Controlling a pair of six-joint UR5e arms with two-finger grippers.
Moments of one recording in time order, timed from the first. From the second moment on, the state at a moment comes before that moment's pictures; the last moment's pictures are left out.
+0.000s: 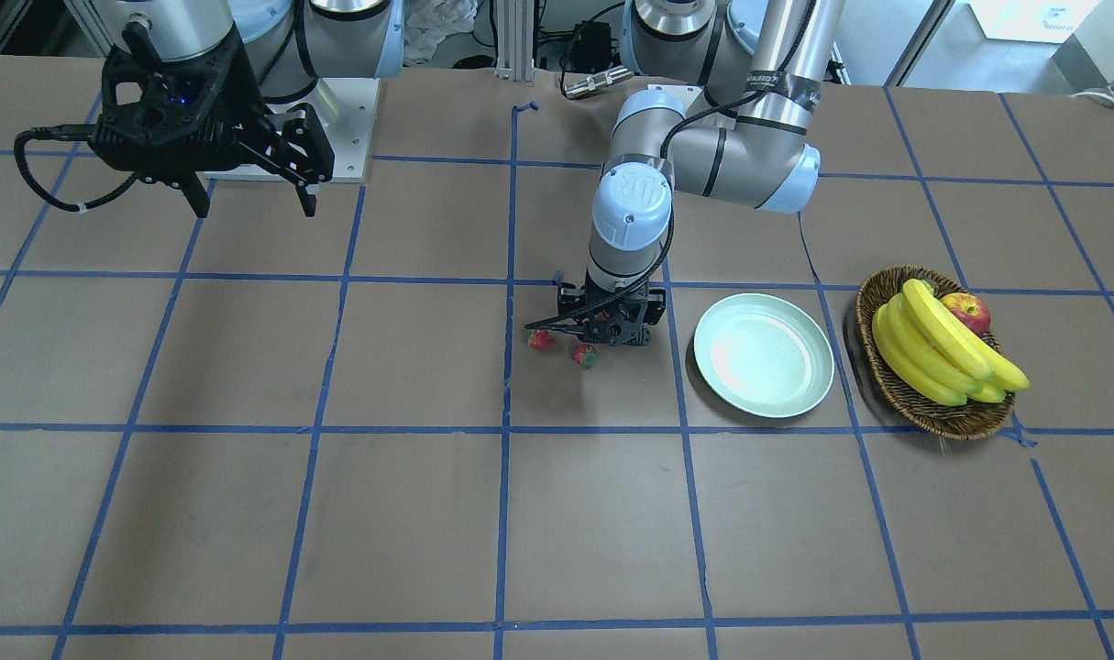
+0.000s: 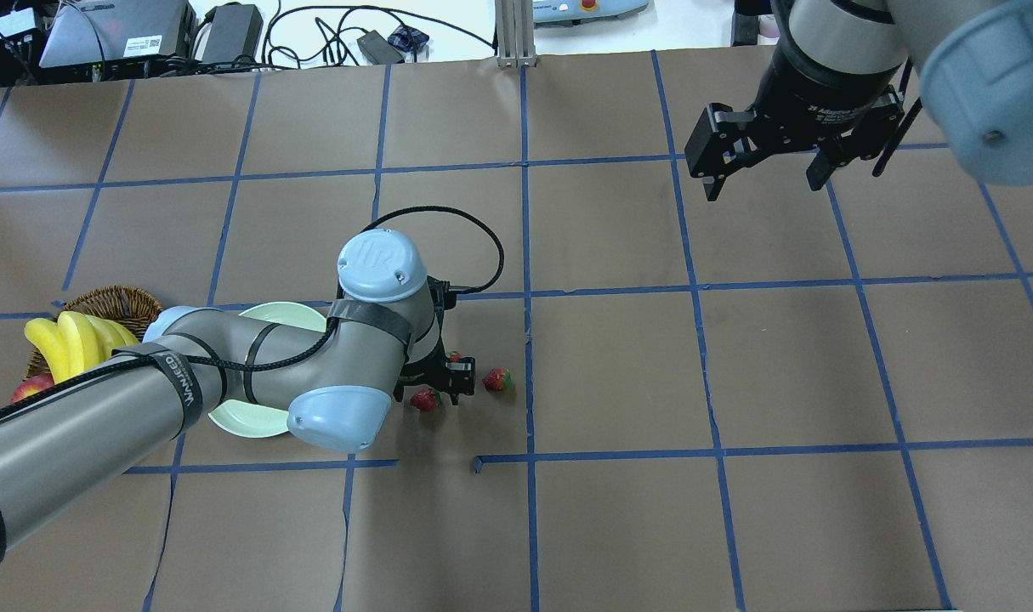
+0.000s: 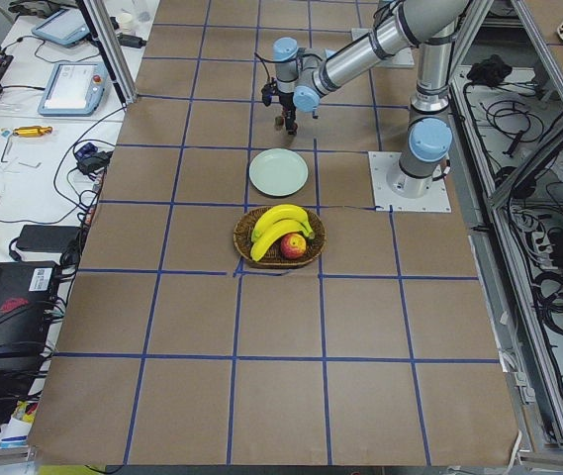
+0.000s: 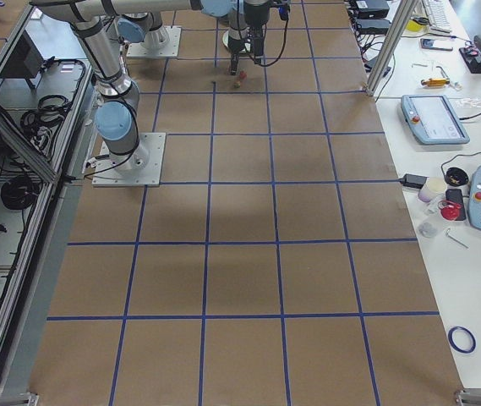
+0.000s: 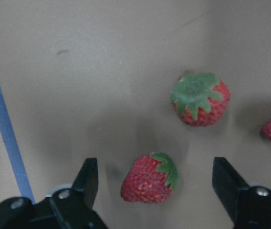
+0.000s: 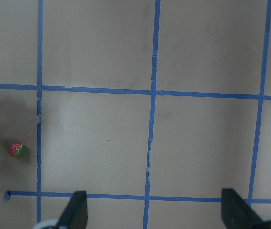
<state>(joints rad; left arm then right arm) -1.82 -1.84 -2.13 -0.86 1.58 -0.17 1.62 -1.61 1.57 -1.58 -1.59 0.00</state>
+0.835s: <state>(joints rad) -1.81 -1.82 -2.11 -0.90 1.59 -0.14 1.62 -1.61 1.57 -1.58 -1.59 0.00</state>
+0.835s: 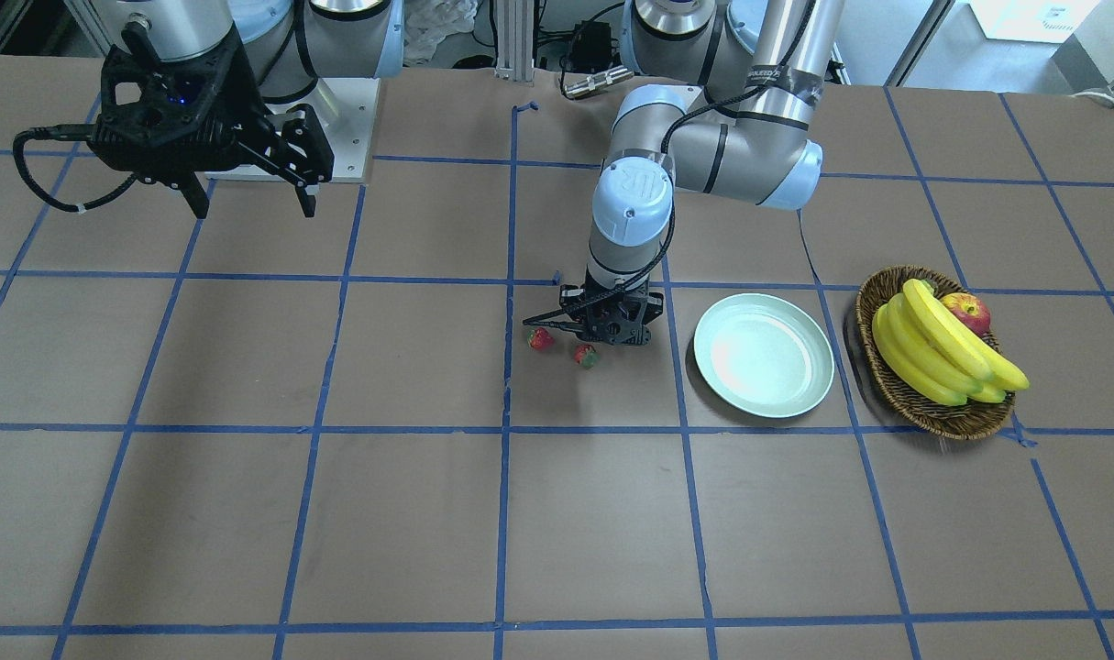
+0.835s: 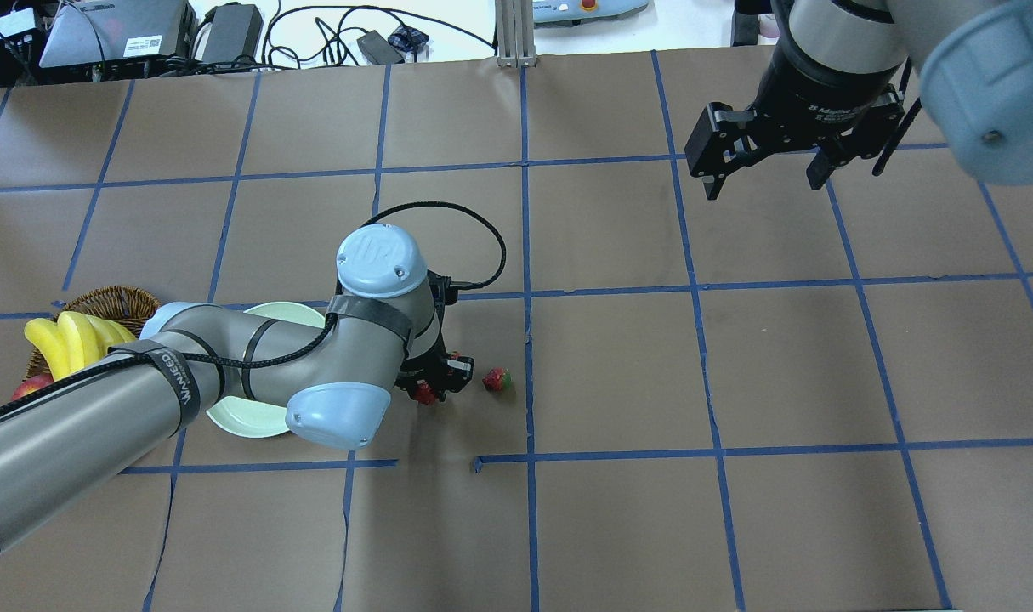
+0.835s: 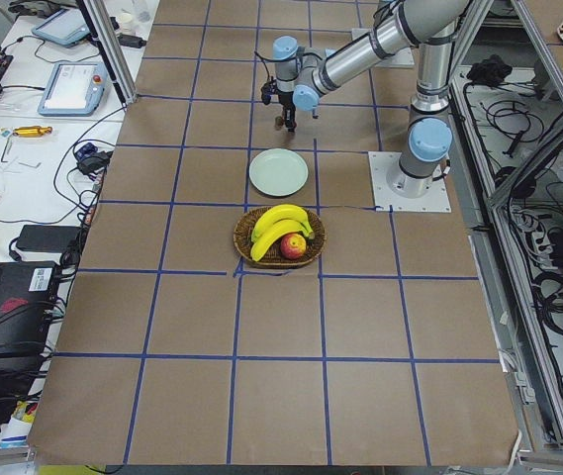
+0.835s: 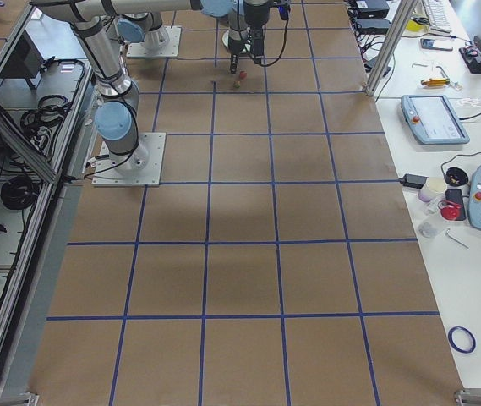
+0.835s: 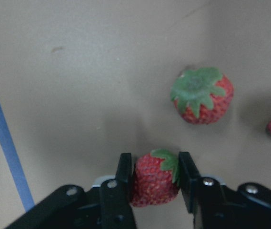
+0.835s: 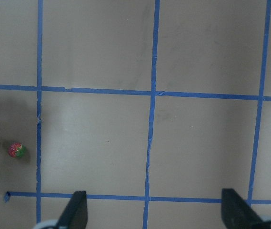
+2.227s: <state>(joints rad) -1.47 -1.76 -2.08 -1.12 1.64 0.18 1.62 -1.61 1.57 -1.58 -1.59 0.00</state>
